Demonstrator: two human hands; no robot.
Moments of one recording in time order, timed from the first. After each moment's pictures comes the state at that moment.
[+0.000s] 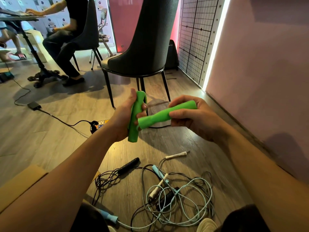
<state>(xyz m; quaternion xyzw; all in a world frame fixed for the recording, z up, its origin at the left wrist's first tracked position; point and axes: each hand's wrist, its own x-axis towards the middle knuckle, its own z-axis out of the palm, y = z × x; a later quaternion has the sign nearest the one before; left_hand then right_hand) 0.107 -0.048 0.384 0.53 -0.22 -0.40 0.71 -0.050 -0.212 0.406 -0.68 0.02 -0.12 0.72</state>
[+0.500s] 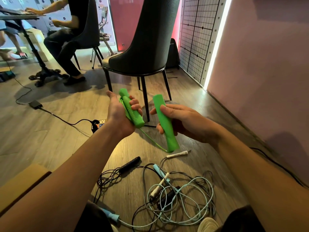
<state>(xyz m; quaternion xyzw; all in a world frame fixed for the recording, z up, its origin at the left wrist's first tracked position) 0.115 -0.054 0.388 0.32 -0.01 -0.38 0.87 -0.038 -0.193 0.404 -0.74 0.01 0.02 0.67</state>
